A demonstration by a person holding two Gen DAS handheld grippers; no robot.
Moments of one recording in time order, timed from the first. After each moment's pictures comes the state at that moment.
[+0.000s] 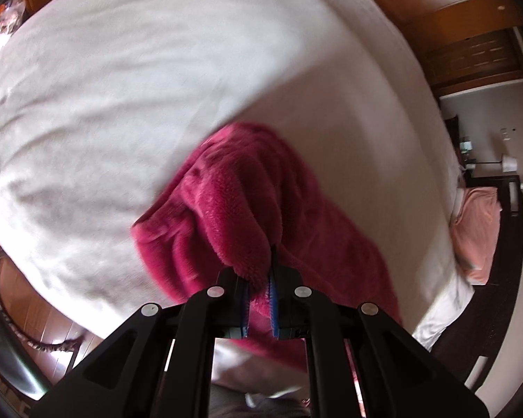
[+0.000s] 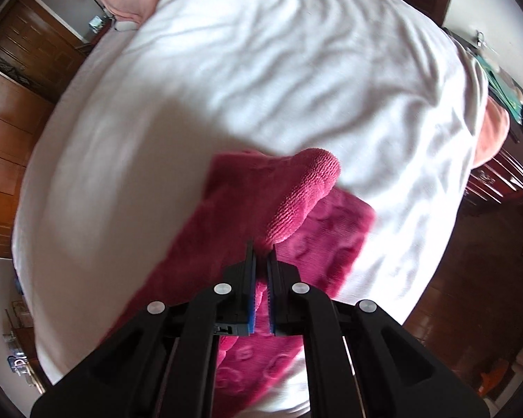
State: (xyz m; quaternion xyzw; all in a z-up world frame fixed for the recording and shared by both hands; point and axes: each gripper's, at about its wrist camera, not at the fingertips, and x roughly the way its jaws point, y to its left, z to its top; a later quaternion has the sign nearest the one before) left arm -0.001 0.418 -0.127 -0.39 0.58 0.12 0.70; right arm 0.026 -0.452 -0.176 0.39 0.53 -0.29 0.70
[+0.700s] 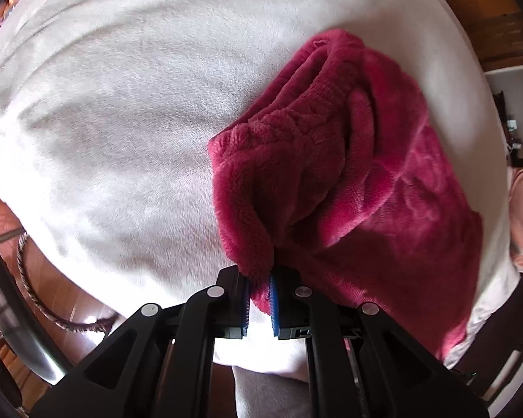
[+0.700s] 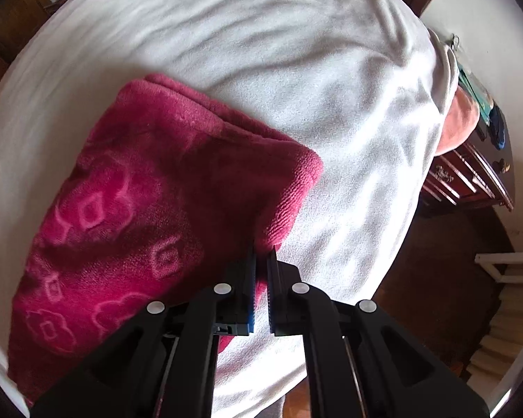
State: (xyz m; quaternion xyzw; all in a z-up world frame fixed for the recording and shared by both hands) left arm -0.072 0.412 -0.234 -0.34 0.65 0.16 0.66; right arm -0.013 -0.430 -0.262 0.28 0.60 -0.35 0.66
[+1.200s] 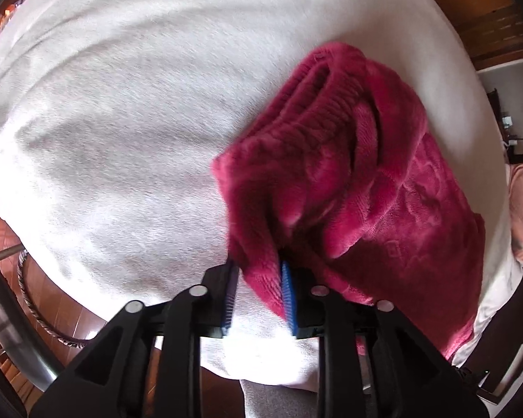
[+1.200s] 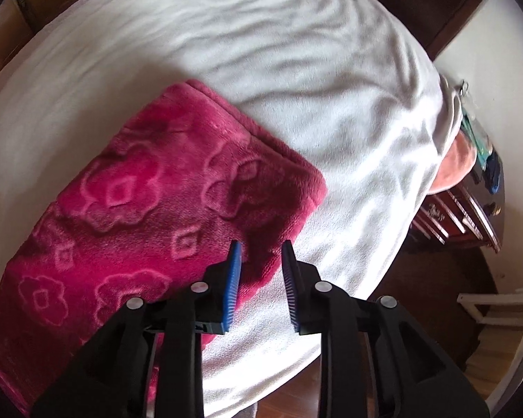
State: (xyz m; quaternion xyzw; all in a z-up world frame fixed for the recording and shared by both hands) left arm -0.085 0.428 -0.230 -0.33 0.63 0.15 0.68; right arm -0.008 -0.410 -0.231 0.20 0.60 -0.32 0.71
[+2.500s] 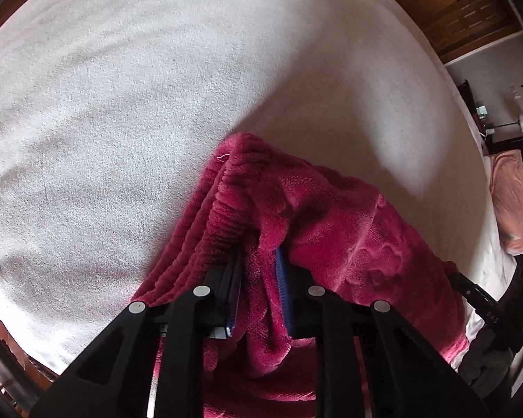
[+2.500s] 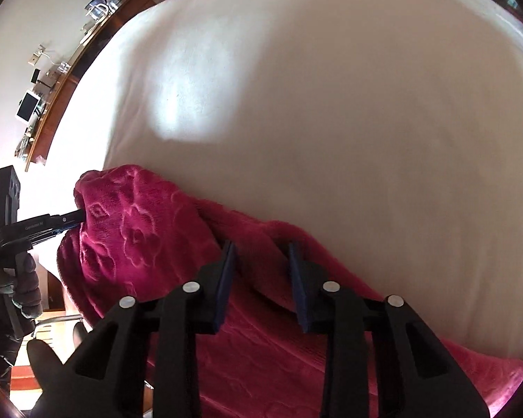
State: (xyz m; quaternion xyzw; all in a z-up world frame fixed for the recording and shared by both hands) left arm 0.051 0.413 -0.235 -0.31 0.60 0.10 0.73; right arm 0.198 0.092 -0.232 0.01 0.63 0.29 0.72
